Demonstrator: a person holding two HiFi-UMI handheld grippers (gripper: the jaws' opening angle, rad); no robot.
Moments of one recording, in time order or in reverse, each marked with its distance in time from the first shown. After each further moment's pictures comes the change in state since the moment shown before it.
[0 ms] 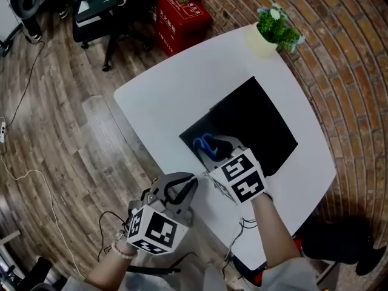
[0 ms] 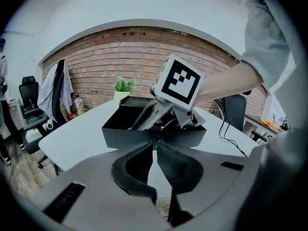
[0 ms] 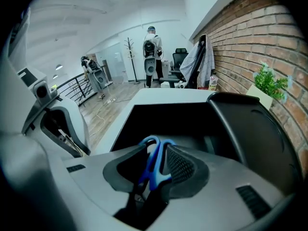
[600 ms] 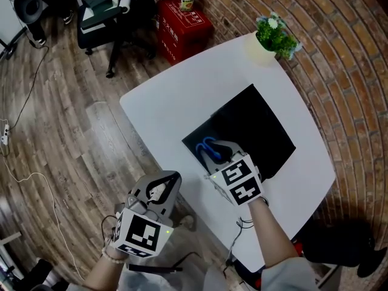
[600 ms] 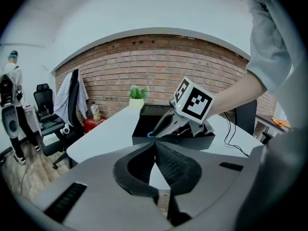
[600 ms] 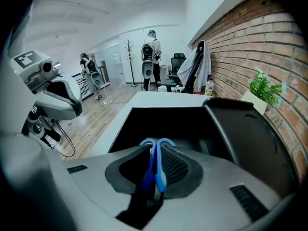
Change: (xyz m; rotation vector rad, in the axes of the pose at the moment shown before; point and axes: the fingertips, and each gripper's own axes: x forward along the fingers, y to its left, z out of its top) left arm -0.047 0.038 0.021 -0.009 -0.034 0.140; right arm -0.006 -0.004 0.006 -0.016 -0.045 -0.052
